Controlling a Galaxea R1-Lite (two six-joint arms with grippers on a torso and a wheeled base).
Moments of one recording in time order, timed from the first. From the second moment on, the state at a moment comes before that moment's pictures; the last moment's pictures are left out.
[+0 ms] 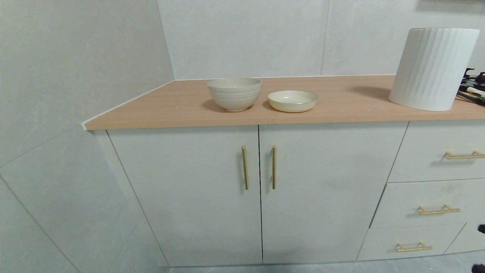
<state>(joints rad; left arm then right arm) 0.00 0.00 0.00 0.00 0.02 0.00 0.14 0.72 -0.41 -0.04 0.52 0.06</state>
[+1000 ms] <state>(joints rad) 0.00 0.00 0.00 0.00 0.02 0.00 0.51 1.84 -1.03 -0.45 0.53 0.26</state>
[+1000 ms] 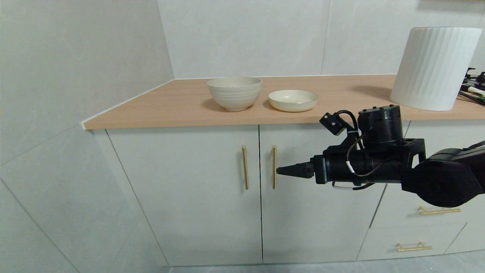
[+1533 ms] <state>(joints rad) 0.00 0.00 0.00 0.00 0.02 0.00 0.54 2.01 -1.07 -0.66 0.43 0.32</state>
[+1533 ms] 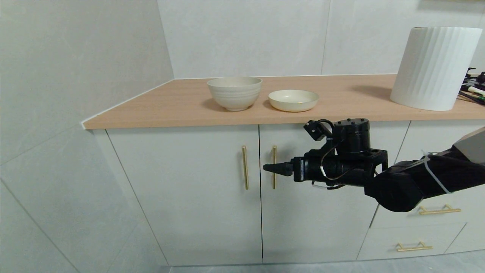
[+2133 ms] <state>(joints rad) 0.00 0.00 0.00 0.00 0.02 0.00 0.56 2.14 -1.10 -0.84 0.39 0.38</state>
